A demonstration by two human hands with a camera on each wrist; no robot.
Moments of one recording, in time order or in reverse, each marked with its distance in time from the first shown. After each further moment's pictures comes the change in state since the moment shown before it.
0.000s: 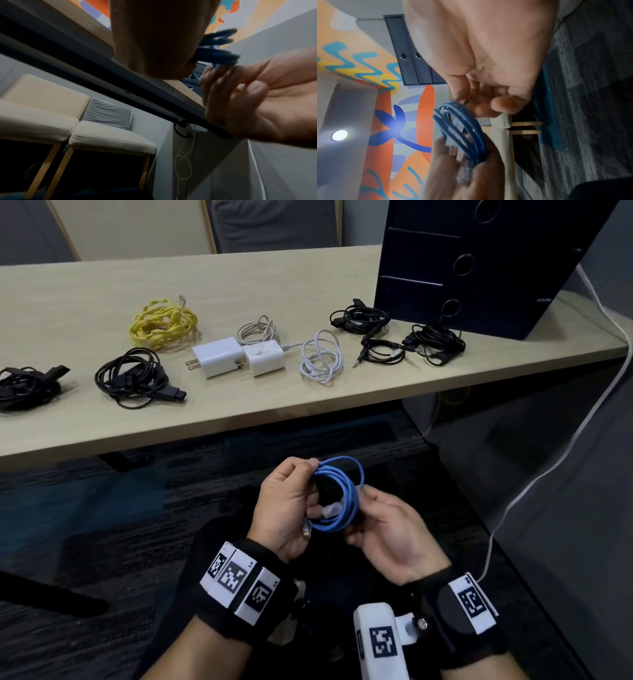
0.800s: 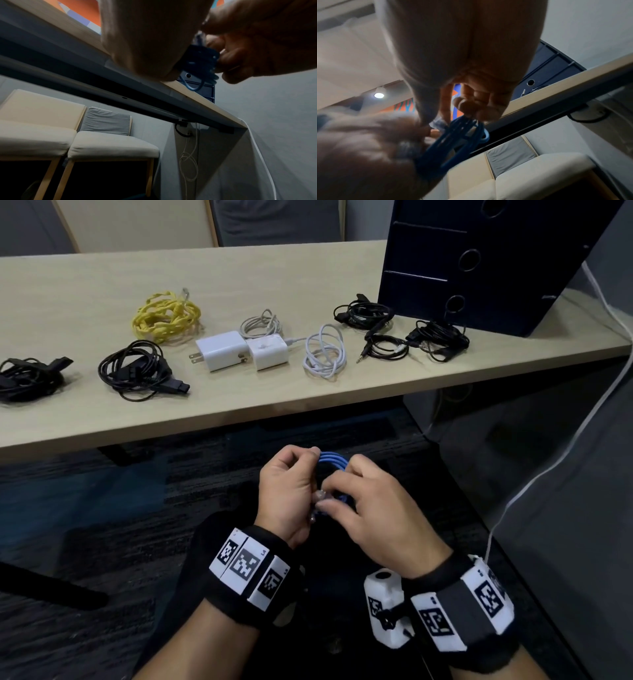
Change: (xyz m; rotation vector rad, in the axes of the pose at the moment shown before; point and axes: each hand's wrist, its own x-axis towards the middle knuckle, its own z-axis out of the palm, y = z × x) left_hand 0.008 -0.004 0.001 0.125 0.097 0.157; right_hand -0.015 -0.026 0.023 -1.362 -0.029 -0.697
